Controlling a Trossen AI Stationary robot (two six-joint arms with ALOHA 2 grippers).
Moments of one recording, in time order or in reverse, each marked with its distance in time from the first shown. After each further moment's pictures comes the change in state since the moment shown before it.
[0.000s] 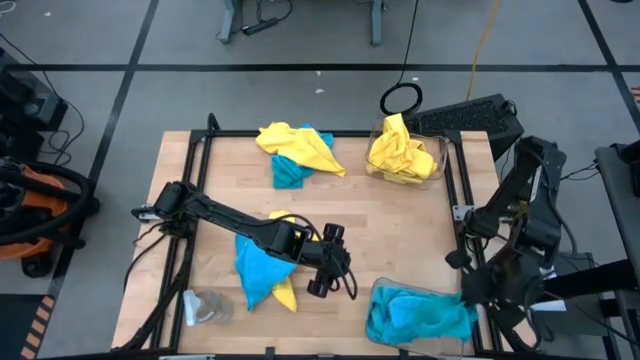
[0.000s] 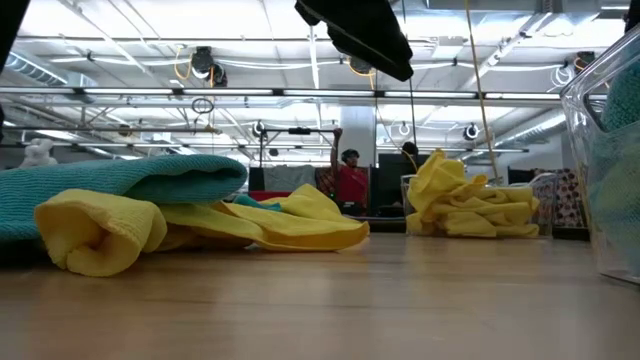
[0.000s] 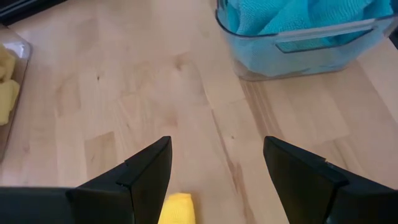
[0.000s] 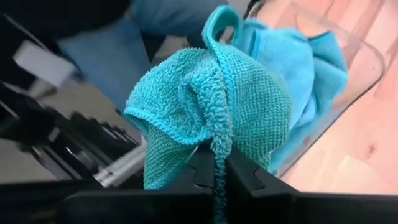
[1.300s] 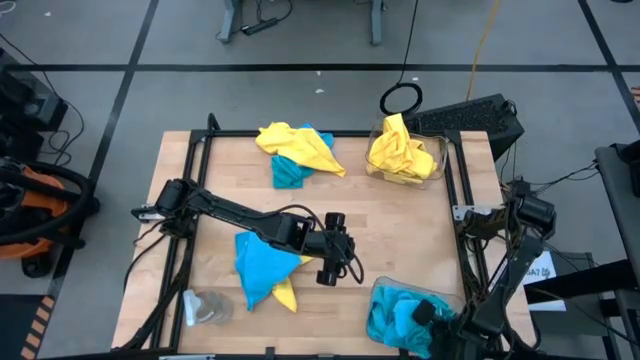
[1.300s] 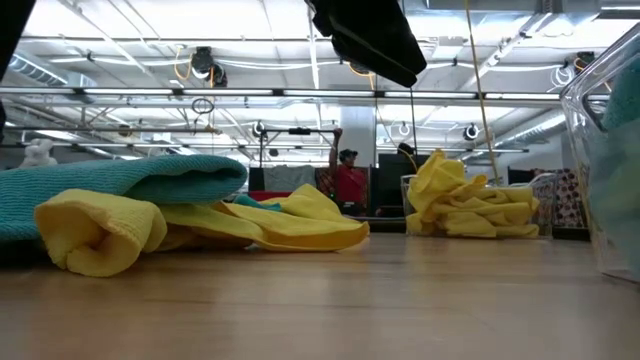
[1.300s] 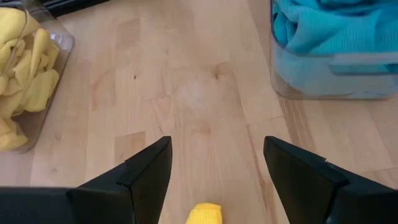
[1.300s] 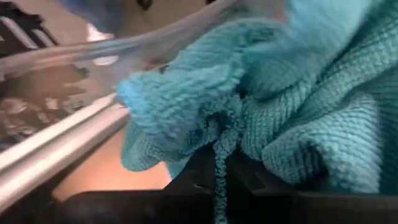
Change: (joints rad) left arm 0.052 0.000 0.000 0.047 -0.055 -0.054; right arm 0.005 0.710 0.003 0.246 -0.085 -0.324
